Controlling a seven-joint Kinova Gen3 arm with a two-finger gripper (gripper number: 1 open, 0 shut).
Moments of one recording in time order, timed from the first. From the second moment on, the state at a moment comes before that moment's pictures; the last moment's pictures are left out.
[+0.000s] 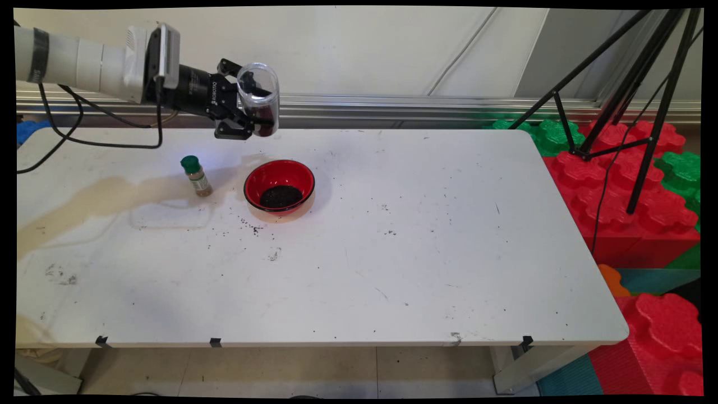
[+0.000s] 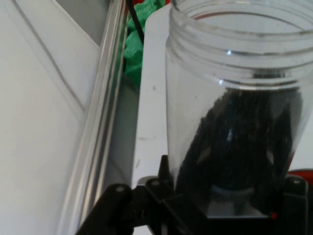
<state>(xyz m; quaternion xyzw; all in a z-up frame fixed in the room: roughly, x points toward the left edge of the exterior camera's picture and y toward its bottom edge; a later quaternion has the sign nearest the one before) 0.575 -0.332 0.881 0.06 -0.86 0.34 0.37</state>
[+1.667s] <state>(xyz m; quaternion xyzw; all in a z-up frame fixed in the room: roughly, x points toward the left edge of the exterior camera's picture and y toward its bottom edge) 0.498 -0.291 0.861 0.18 -0.82 0.13 0.53</state>
